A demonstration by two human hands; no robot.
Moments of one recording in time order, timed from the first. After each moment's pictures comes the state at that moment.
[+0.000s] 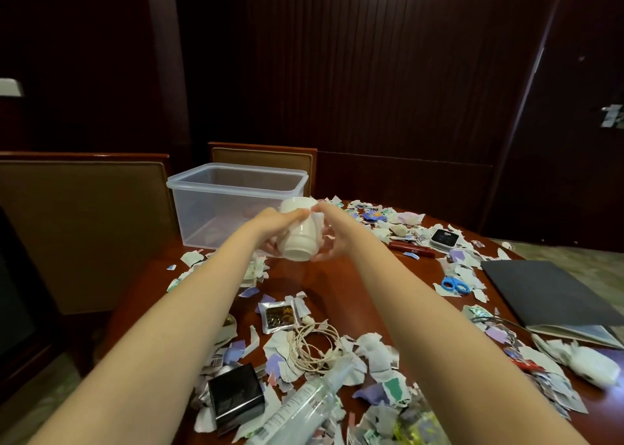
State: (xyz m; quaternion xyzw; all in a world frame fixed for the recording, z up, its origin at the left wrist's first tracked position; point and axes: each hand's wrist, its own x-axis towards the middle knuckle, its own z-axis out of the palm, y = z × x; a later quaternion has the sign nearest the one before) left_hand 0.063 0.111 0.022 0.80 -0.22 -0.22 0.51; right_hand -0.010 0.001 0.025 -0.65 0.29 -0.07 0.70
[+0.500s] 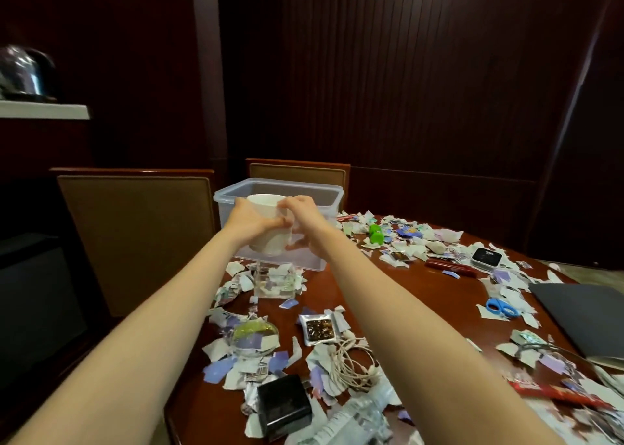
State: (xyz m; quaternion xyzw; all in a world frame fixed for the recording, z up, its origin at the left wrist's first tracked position) left_hand 0.100 0.193 0.035 0.85 -0.18 0.01 0.49; right_hand 0.038 0.093 0.041 -0.75 0.11 -0.13 0.64
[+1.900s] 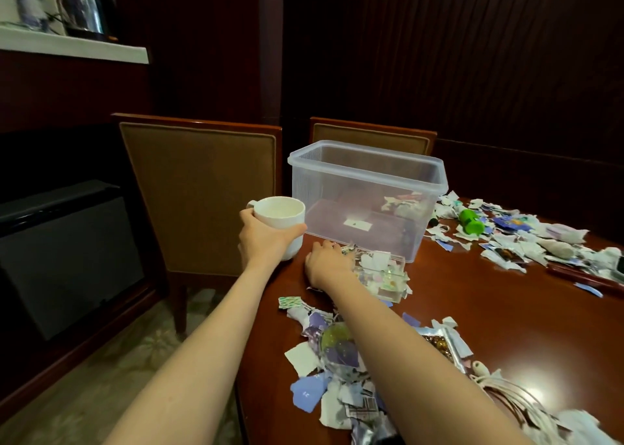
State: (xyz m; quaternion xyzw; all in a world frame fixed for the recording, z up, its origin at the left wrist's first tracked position) left_hand 0.192 0.253 -0.067 0.81 0.01 0.11 0.57; right_hand 0.173 0.152 -0.092 -0.99 0.16 0.03 0.03
